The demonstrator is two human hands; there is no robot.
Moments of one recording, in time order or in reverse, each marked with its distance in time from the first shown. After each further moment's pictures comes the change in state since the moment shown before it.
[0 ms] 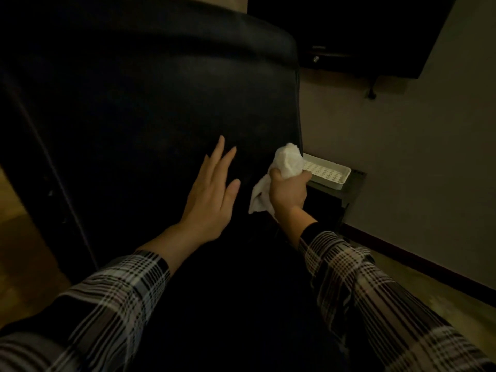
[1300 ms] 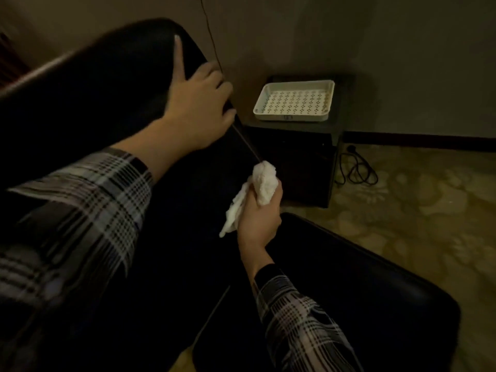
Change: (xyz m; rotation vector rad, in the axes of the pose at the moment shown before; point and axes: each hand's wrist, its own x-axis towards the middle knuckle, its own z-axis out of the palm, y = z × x) left_hand 0.284 0.073 0.034 1.077 -0.512 0.511; right_hand 0.030 -0.012 0.020 0.295 0.263 0.447
